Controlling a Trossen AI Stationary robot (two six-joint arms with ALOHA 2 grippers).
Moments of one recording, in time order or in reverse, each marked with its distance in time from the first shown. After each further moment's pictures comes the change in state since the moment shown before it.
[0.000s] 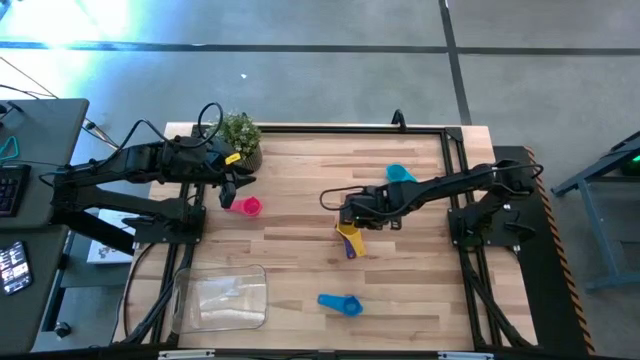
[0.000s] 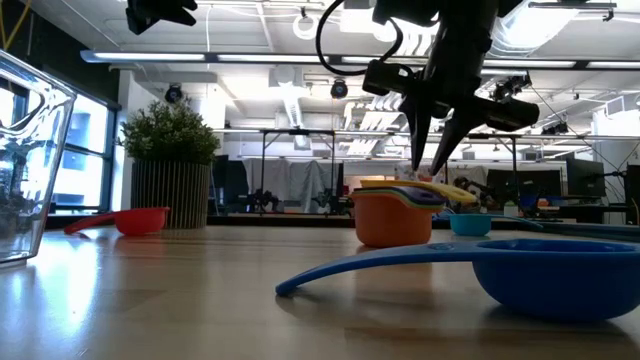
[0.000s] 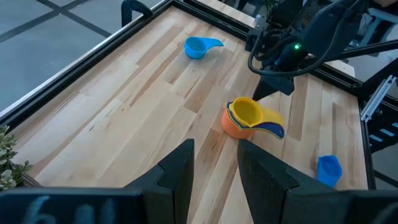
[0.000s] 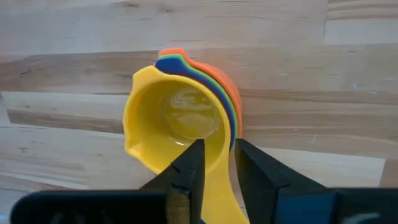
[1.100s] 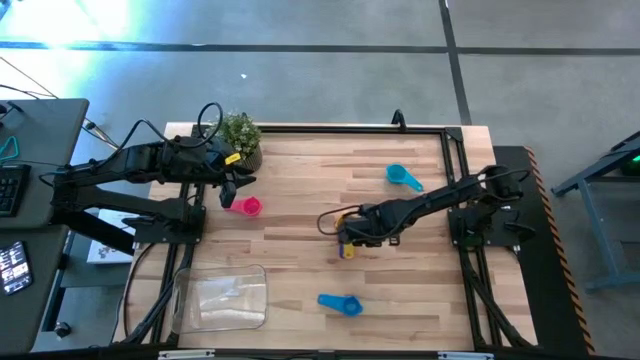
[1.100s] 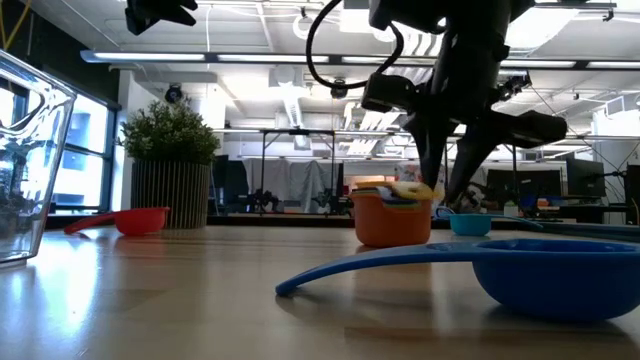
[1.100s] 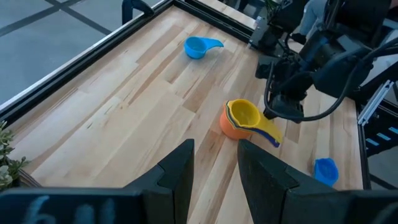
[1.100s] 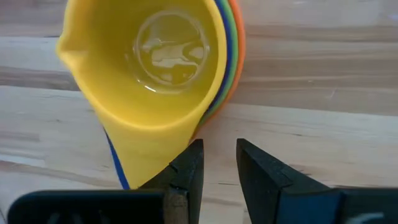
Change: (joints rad) left arm 0.000 0.000 0.000 0.000 0.000 -0.027; right arm 0.114 0.101 -0.001 0.047 -0.022 0.070
